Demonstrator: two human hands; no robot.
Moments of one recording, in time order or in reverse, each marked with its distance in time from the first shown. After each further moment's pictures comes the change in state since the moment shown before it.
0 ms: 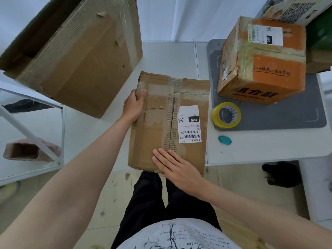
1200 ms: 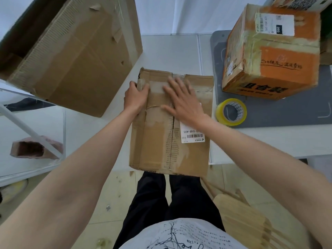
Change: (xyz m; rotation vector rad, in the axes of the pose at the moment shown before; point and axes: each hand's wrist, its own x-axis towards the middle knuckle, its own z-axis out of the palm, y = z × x) left_hand 0.013 0.025 0.004 0.047 0.097 -0.120; right_hand 0.132 0.161 -0.014 0.123 -0.023 0.392
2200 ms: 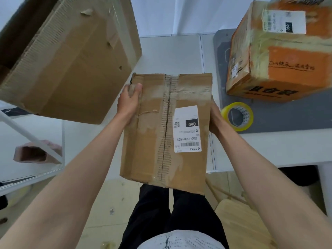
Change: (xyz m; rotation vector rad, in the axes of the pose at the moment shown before) left_hand 0.015 -0.012 -0.013 -0.127 -0.004 0.022; right_hand -0.025 0.058 0.017 1.649 -0.004 1.015
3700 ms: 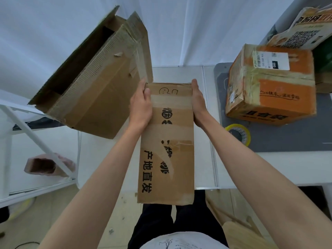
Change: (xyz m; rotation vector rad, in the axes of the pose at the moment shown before) left_hand -0.062 0.099 -0.034 0.074 0.113 0.300; right_hand -0.043 -0.103 0.084 -0.026 -0.170 -0.316
